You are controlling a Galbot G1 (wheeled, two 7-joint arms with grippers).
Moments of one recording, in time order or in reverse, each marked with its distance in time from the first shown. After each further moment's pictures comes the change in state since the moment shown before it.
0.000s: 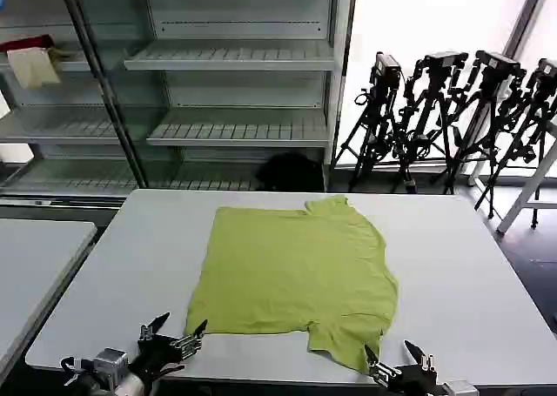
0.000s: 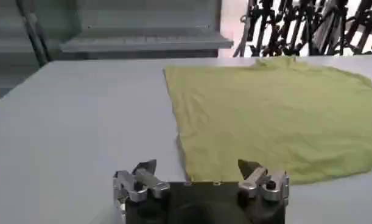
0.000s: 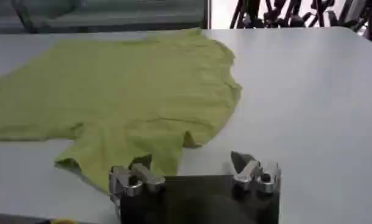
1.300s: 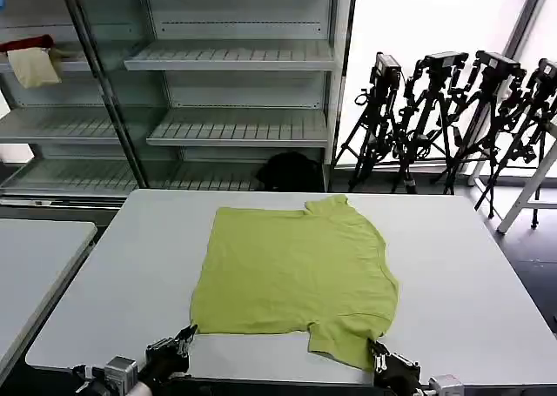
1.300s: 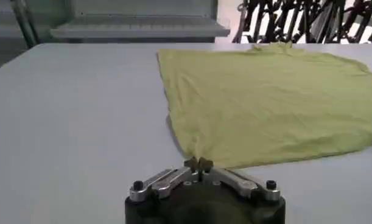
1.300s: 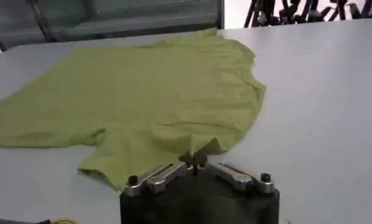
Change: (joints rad) left arm -0.013 -0.036 0.022 0.039 0.026 -0.002 0.030; right arm 0.063 0.037 -0.018 0.002 0.018 -0.001 -0.031
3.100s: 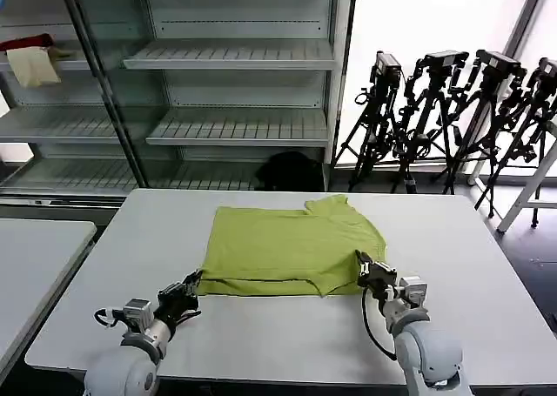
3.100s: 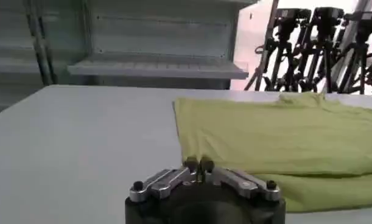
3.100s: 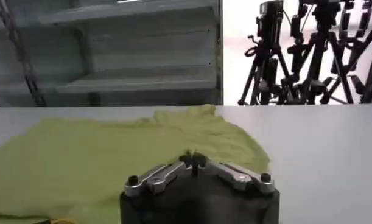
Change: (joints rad) left arm -0.353 -0.143 0.027 0.202 0.111 0.003 0.051; right arm 0.615 0.173 -0.006 -0.451 -0.248 0.022 -0.192
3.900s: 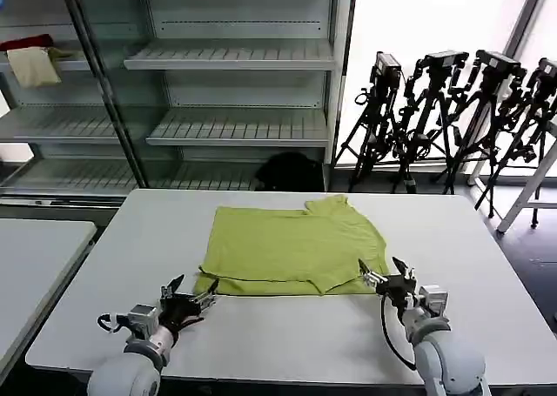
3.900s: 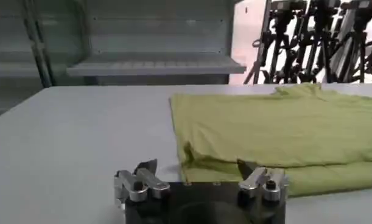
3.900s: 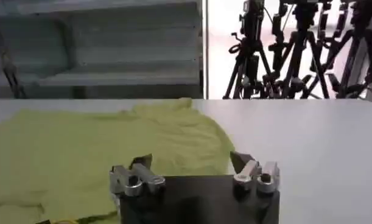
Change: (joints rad) left arm 0.047 -0.005 0.024 -0.026 0.049 0.000 -0.008; right arm -0.160 -0.083 0.077 0.091 0.045 -0.016 -0.010
